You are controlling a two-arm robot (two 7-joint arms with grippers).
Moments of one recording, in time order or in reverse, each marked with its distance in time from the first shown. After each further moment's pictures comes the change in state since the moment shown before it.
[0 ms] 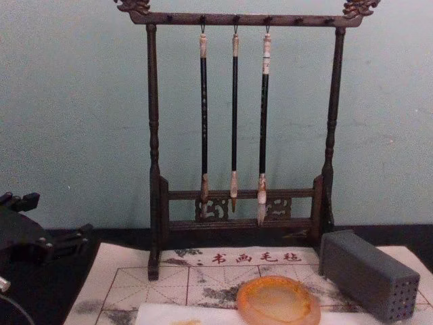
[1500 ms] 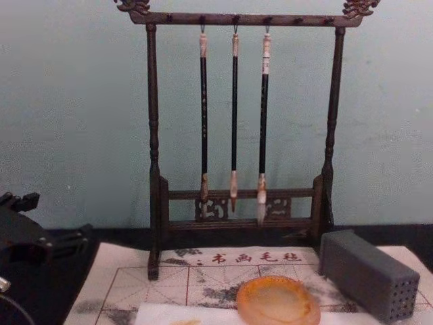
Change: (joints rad) left arm 0.000 0.000 0.000 0.000 0.000 0.000 0.000; right arm -0.065 0.058 0.041 -0.054 0.033 -0.017 0.053
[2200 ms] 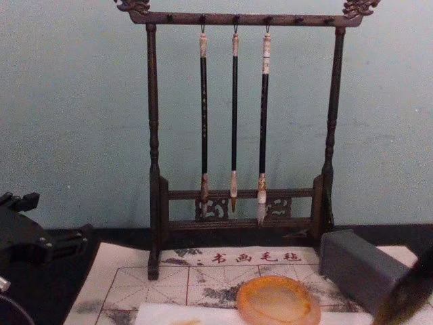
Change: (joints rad) left arm 0.000 0.000 0.000 0.000 0.000 0.000 0.000; right arm 0.115 -0.094 0.004 0.055 0.073 0.046 -0.064
